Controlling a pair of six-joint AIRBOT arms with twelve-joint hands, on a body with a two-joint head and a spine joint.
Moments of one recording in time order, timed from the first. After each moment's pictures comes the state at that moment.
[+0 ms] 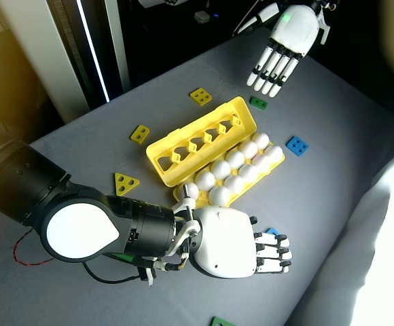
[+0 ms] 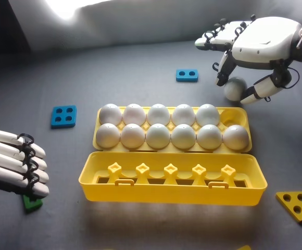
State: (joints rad) left arm 0.54 -0.71 0.92 1.40 -1.03 -0.18; right arm -0.24 -1.35 1.74 -0.98 0.41 -0.18
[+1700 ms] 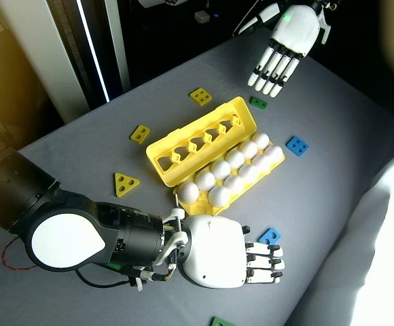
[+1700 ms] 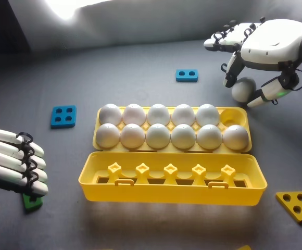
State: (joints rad) left arm 0.54 -0.71 0.93 1.40 -1.02 -0.18; right arm -0.27 -1.34 1.75 -0.94 0.42 -0.19
